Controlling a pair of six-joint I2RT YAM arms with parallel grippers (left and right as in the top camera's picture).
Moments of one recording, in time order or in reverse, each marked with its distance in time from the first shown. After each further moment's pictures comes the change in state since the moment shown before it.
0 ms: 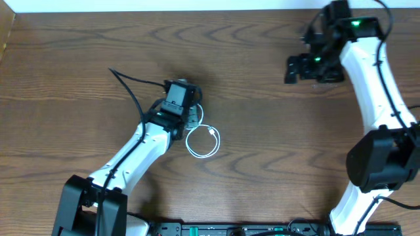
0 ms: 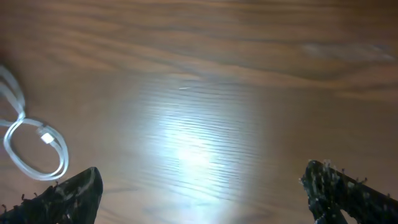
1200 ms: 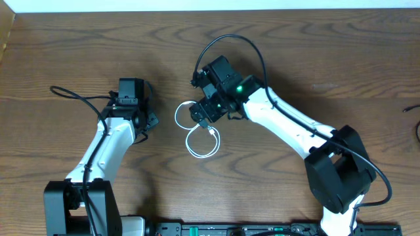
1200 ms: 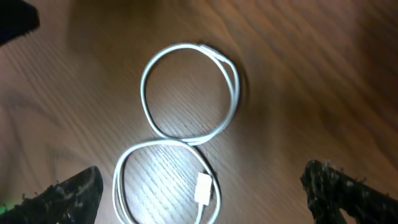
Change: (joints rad) left arm 0.336 0.000 0.000 -0.145 0.050 -0.072; right arm 0.555 0.000 -0.365 0.702 -0.065 0.011
